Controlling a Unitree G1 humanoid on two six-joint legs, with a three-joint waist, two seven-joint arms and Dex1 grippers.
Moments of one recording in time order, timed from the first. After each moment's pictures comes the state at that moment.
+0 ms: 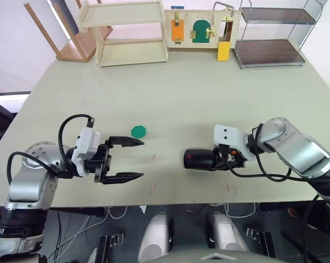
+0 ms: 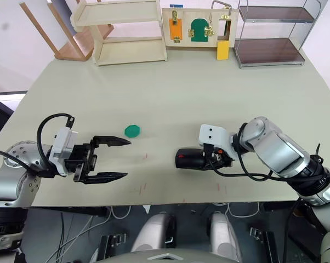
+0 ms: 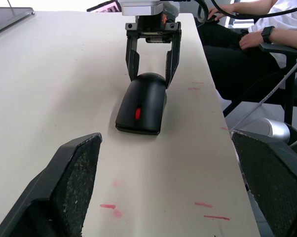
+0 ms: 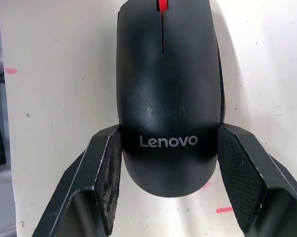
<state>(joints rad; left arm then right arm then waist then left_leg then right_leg) -0.15 0.85 0.16 -0.11 -0.59 0.16 -1.50 -0.71 -0.80 0.55 -0.37 0.17 0.99 1.12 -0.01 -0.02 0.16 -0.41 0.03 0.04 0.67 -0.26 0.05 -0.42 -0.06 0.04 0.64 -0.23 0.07</state>
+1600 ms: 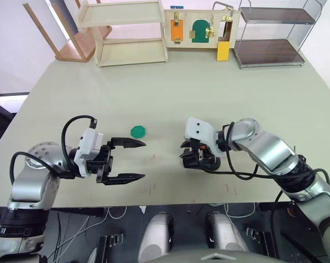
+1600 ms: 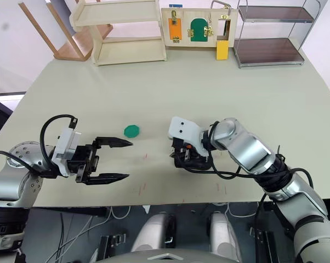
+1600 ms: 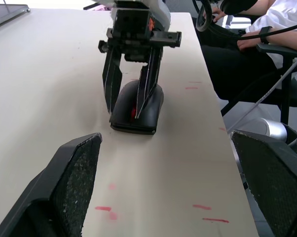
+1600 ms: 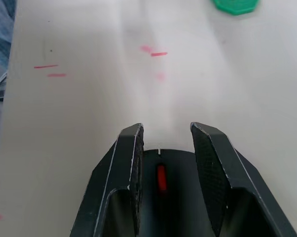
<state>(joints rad) -0.13 0.85 0.15 -0.11 -0.59 0.16 -1.49 -0.76 -0.48 0.58 -0.26 0.18 0.93 0.92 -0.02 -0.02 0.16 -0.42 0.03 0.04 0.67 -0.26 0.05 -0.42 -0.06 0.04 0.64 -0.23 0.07</state>
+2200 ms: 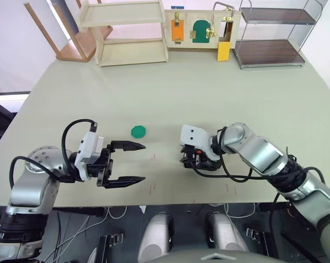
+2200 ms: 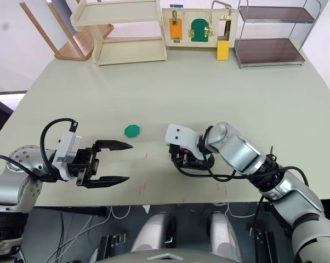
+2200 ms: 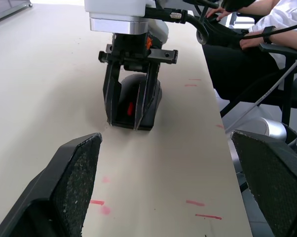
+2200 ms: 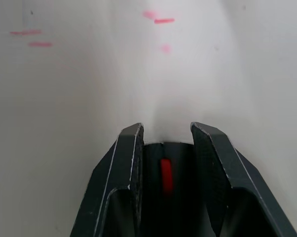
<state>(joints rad) -0.10 0.85 0.16 -0.14 -0.59 0.16 -1.47 -0.74 -0.47 0.60 -0.23 0.17 0.86 0.94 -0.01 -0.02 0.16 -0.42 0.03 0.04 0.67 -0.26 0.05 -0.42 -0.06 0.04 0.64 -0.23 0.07</state>
